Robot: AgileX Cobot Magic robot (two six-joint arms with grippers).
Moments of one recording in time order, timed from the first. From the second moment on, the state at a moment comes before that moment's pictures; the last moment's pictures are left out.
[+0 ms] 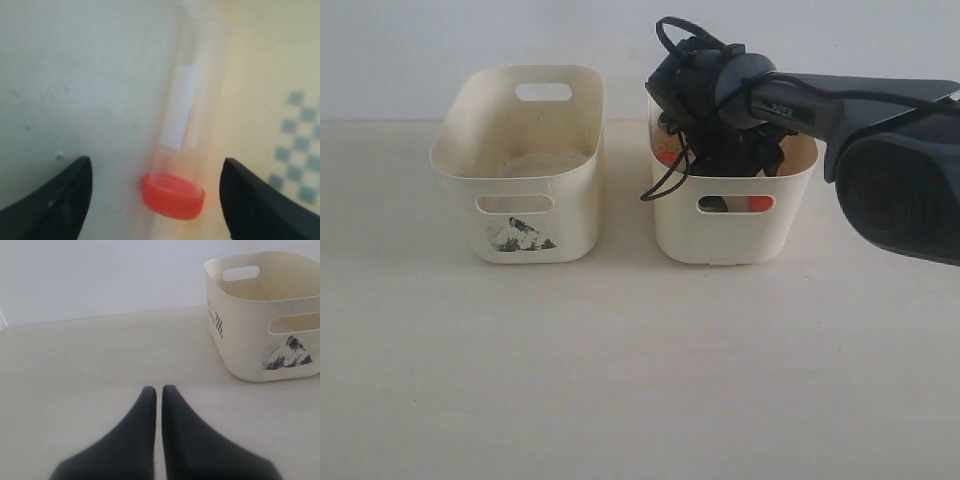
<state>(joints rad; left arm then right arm) -0.02 0.01 0.00 0.13 0.28 -0.02 0.41 2.52 -2.14 -0.57 1.22 0.39</state>
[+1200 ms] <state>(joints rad) -0.02 0.01 0.00 0.13 0.28 -0.02 0.41 2.41 -2.13 -0.56 1.22 0.42</state>
